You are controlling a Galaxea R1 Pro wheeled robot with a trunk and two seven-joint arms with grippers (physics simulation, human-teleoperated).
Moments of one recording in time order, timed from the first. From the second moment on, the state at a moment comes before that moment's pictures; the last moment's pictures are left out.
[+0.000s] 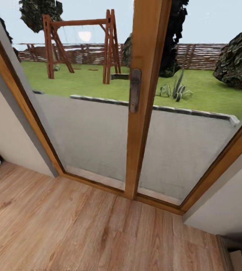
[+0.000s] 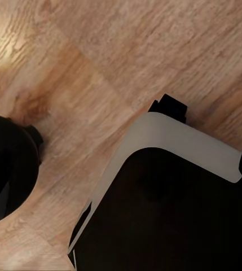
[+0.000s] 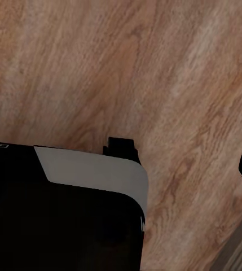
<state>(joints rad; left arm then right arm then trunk) -0.39 0.01 -0.43 0.06 0.89 -0.04 0.24 -0.36 0.01 0.04 0.02 0.09 -0.17 -0.05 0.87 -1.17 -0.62</state>
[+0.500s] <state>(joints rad) -0.39 0.01 -0.43 0.06 0.89 -0.04 0.24 -0.36 0.01 0.04 0.02 0.09 -0.17 -0.05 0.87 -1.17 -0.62</state>
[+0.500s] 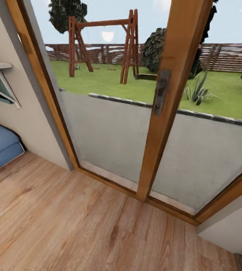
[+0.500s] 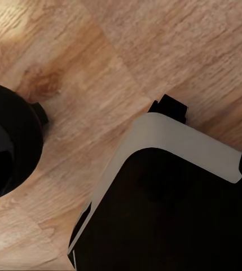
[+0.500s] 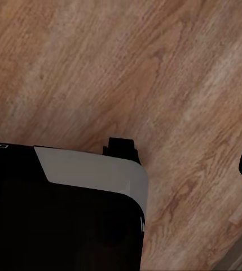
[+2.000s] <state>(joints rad) -0.39 0.01 -0.43 0.06 0.89 -0.04 0.24 -0.36 0.01 0.04 0.02 0.09 -0.17 -0.05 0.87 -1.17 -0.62</state>
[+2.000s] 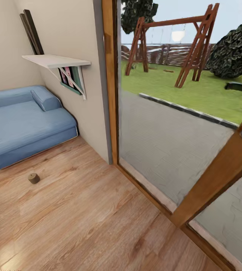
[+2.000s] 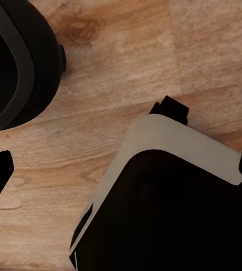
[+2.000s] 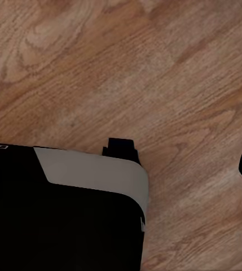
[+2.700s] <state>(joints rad) -0.39 0.01 -0.43 0.06 0.89 -0.04 0.24 -0.36 0.01 0.04 0.02 0.09 -0.17 -0.05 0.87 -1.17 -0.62</state>
